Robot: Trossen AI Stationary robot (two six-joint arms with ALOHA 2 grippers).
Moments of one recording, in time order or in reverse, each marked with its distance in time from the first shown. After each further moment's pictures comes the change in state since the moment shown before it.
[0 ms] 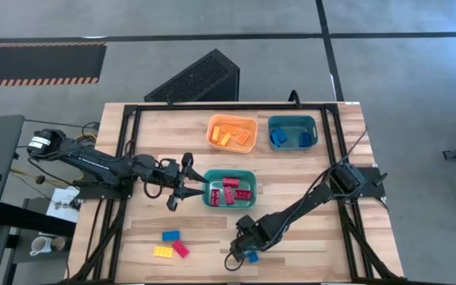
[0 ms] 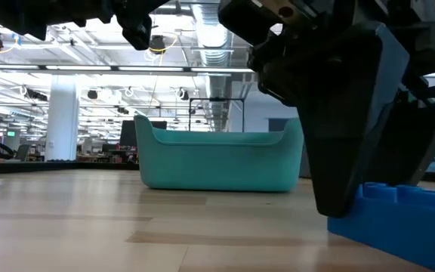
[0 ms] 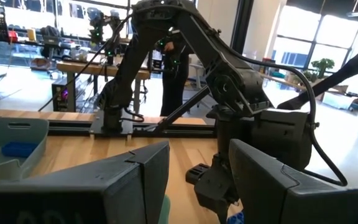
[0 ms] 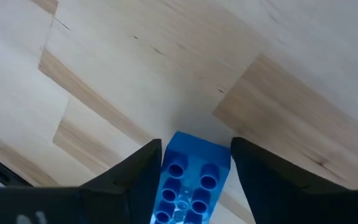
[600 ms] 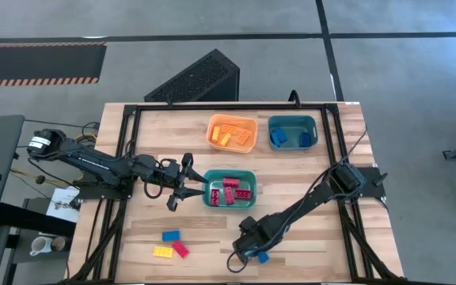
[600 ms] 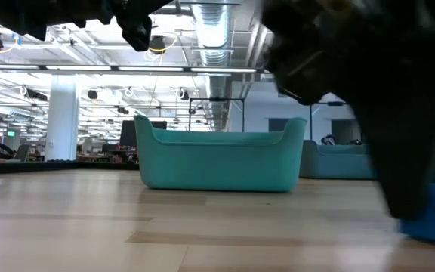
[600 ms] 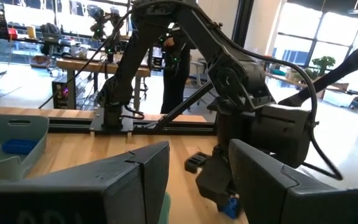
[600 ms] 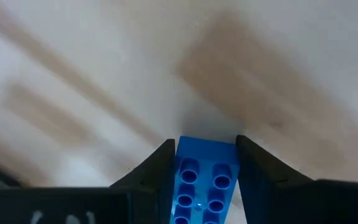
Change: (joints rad) left arm 0.000 0.000 0.000 -0.011 0.000 0.000; right arm -0.002 -0.007 0.027 -0.097 -0.056 -0.060
